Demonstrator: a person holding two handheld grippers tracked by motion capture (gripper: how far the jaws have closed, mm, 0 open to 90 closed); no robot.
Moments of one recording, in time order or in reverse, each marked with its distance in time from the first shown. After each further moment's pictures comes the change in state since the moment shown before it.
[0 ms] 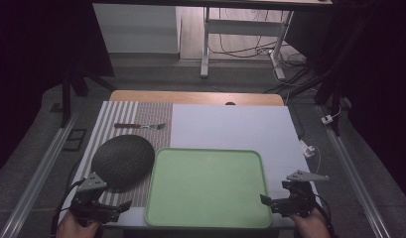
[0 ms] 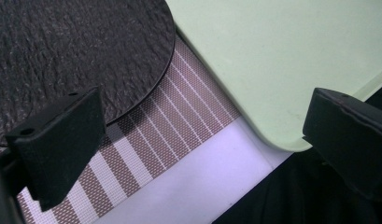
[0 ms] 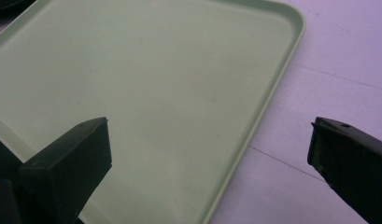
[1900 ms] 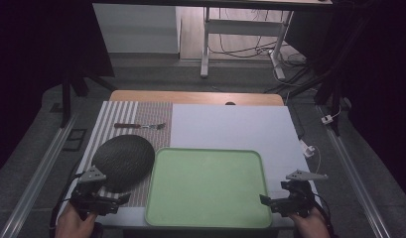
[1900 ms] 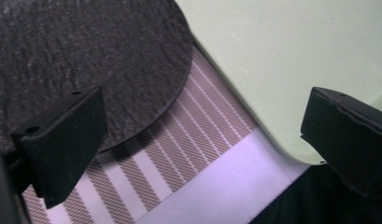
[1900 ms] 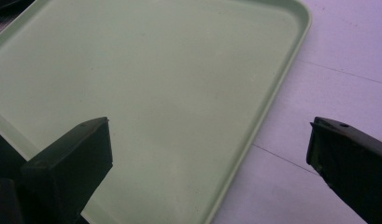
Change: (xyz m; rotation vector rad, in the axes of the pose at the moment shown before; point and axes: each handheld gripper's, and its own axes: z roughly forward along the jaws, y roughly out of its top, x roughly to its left) left arm 0.018 0.010 0.004 -0.010 0.013 -0.007; right arm -0.001 0.001 0.002 0.015 0.016 0.008
